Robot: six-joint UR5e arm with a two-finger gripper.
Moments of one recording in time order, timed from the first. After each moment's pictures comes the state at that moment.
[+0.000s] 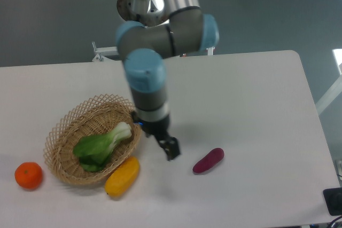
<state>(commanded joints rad) 2.37 -2.00 -1.54 -0.95 1.59 1.28</state>
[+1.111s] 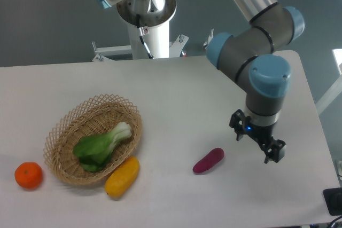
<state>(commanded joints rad) 2.62 -2.11 -1.39 -1.02 1.55 1.52</state>
